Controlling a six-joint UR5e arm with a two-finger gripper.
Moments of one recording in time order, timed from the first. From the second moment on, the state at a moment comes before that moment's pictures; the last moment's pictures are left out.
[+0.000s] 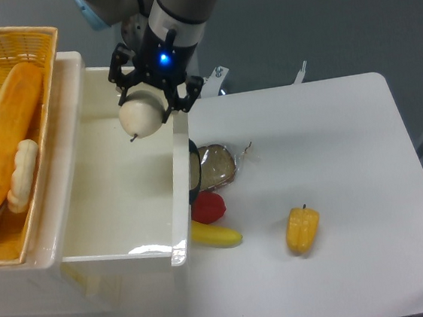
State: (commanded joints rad) arm 2.45 -1.57 -1.61 -1.64 1.13 0.79
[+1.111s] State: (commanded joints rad) arm 2.41 -1.59 -1.61 -1.63 1.14 0.80
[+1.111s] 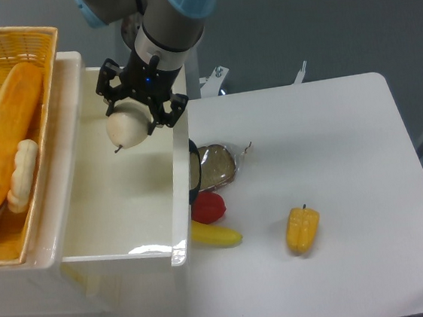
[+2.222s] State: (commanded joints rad) arm 2.46 -1.57 -1.58 -1.62 1.15 0.81
